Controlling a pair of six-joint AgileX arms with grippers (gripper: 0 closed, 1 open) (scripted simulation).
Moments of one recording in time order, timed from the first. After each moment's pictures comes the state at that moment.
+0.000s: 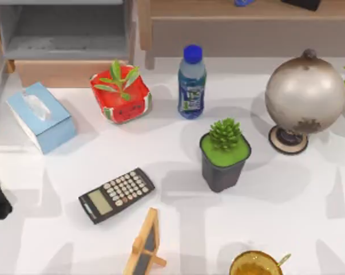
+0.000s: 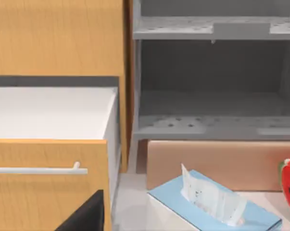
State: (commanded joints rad) left arm 0.00 0.00 0.00 0.00 0.00 0.00; right arm 0.00 0.00 0.00 0.00 0.00 0.00
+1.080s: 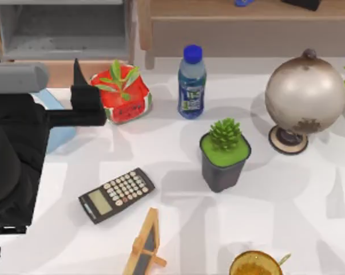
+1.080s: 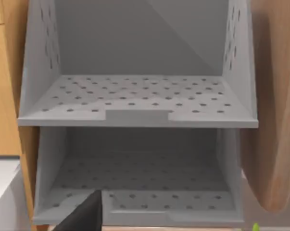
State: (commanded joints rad) left arm -0.66 0.99 0.39 0.61 -0.65 0.02; right arm 0.00 0.00 0.00 0.00 0.00 0.00
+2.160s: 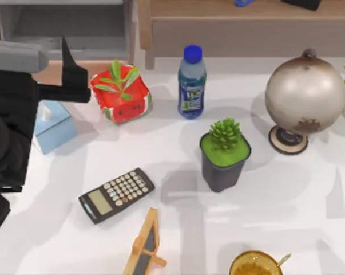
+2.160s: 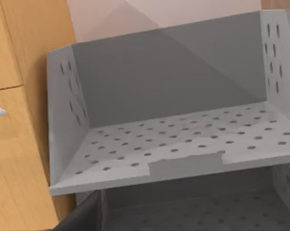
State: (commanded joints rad) left arm -0.41 1.30 0.39 1.04 -0.40 0.24; right arm 0.00 0.00 0.00 0.00 0.00 0.00
